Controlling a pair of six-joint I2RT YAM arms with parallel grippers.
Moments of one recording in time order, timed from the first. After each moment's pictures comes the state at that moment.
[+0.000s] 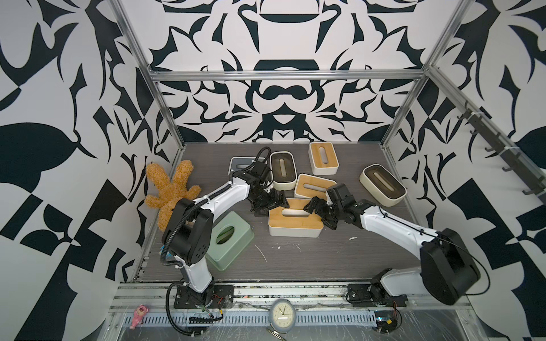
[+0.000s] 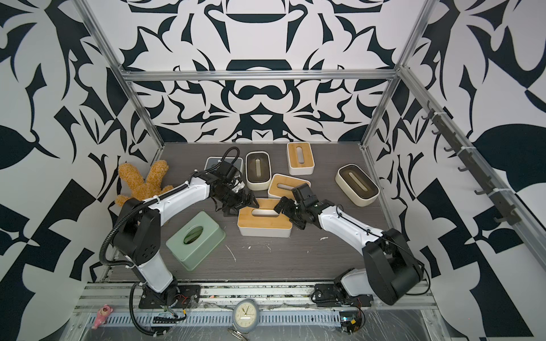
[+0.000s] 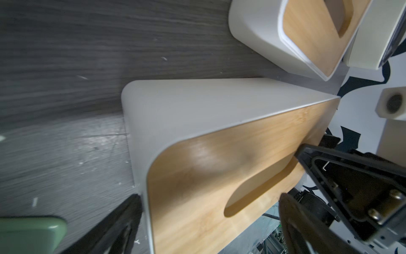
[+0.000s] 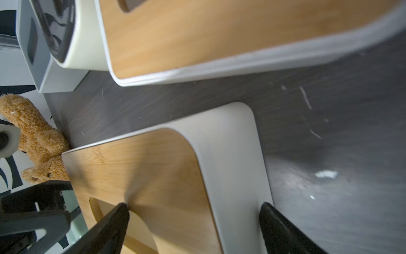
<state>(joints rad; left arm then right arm) -0.54 1.75 1.28 -0.79 0.54 -0.63 0.52 1.42 0.82 -0.33 -0.26 1.03</state>
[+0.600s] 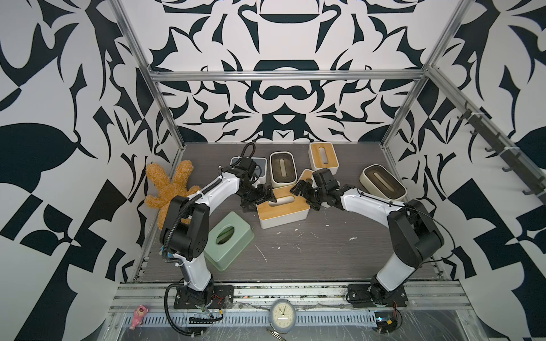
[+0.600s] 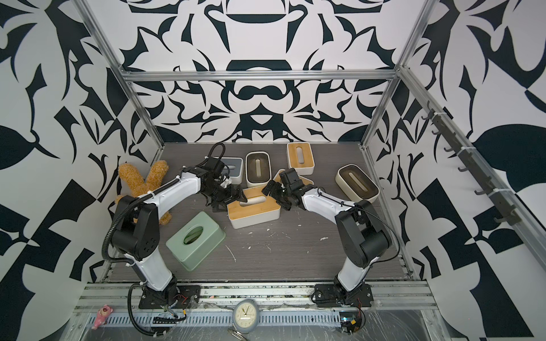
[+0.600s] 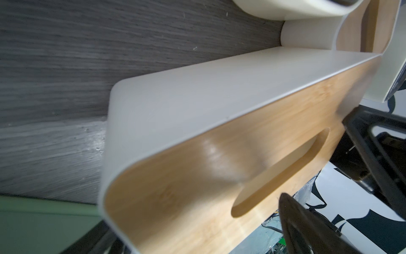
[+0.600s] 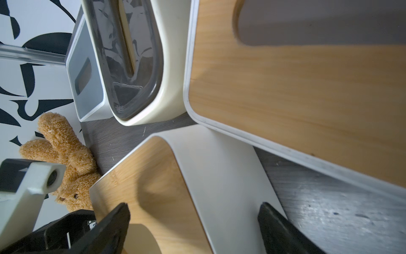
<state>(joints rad) -0.42 1.79 1.32 -0.86 0.51 -0.56 0.52 1.69 1.04 -0.19 -0.26 1.01</state>
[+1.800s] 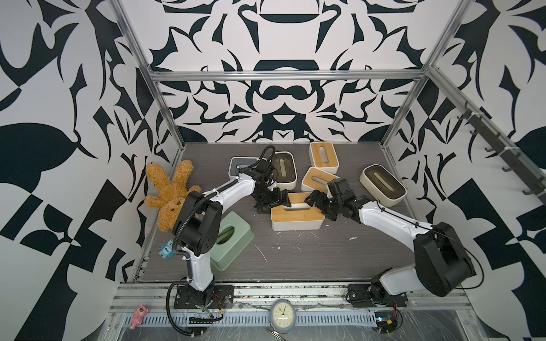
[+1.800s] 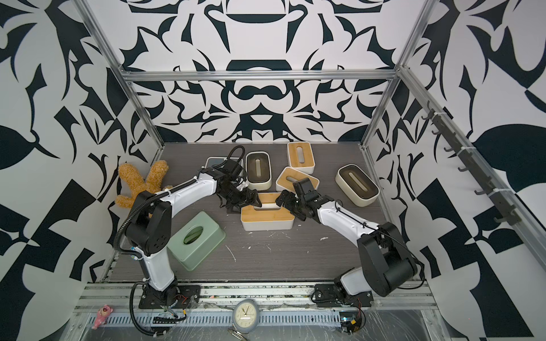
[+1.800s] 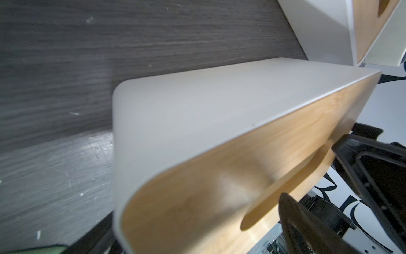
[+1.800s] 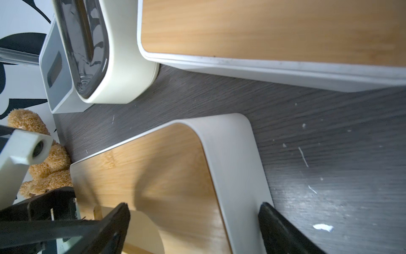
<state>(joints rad) -0.57 1.86 1.38 -0.81 0.53 -0.59 0.47 1.44 0.83 -0.29 -0.21 0.94</state>
